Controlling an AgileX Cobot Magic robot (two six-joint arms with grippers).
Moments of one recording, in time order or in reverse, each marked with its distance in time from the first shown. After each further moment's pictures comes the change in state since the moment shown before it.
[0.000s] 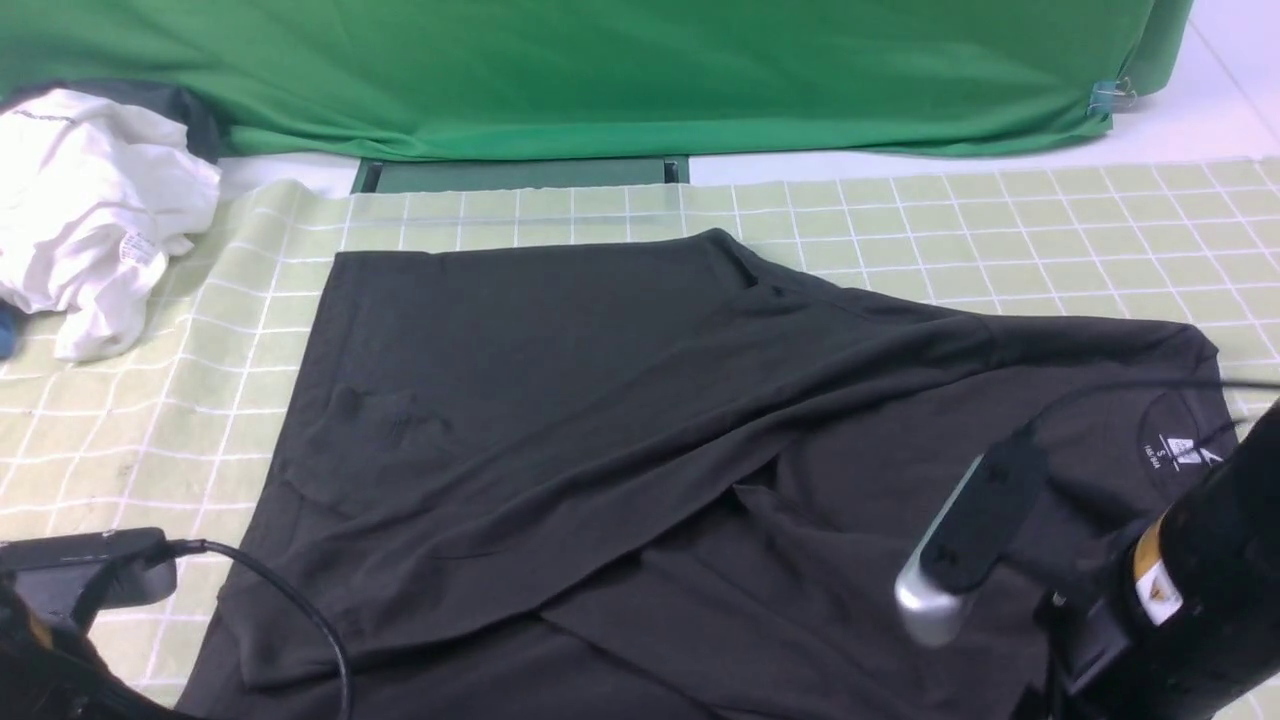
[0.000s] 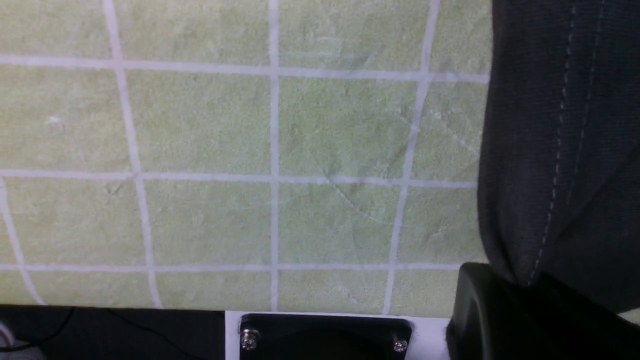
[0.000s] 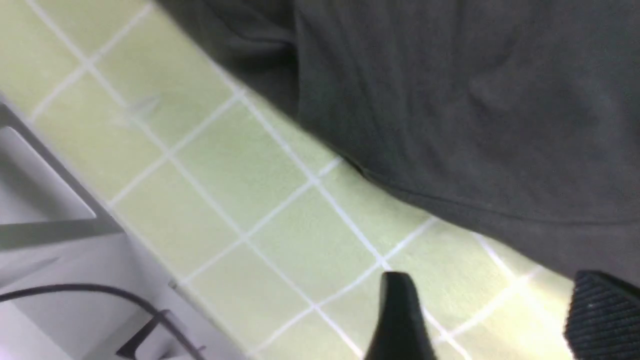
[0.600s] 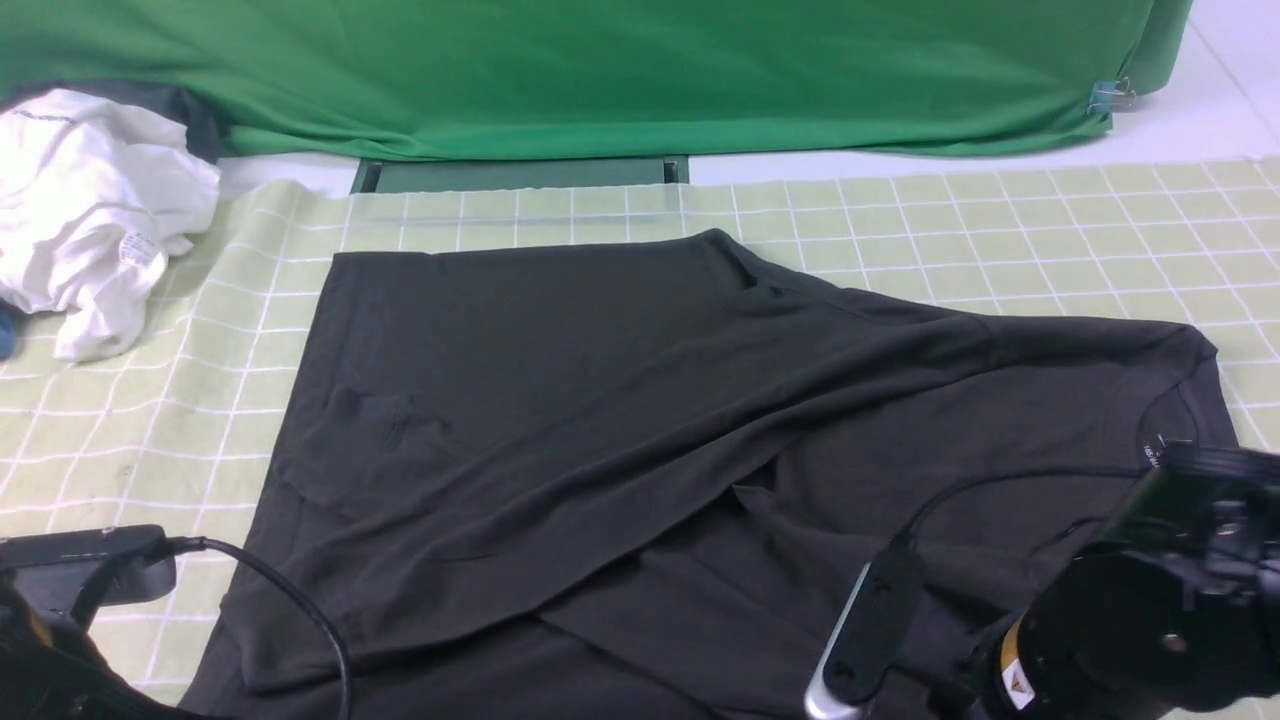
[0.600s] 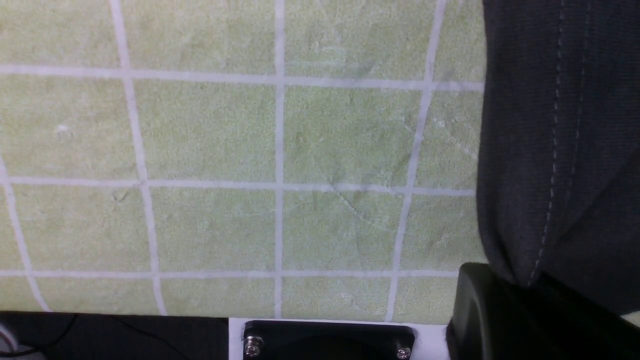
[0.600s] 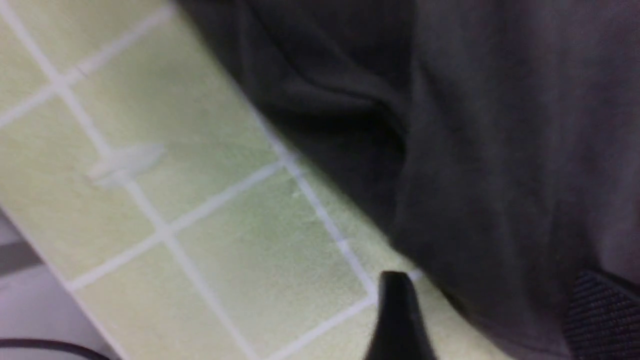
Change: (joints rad) right arm 0.080 0.224 0.088 0.039 -0.280 -0.101; left arm 0.000 0.000 0.000 0.005 -0.010 -0.001
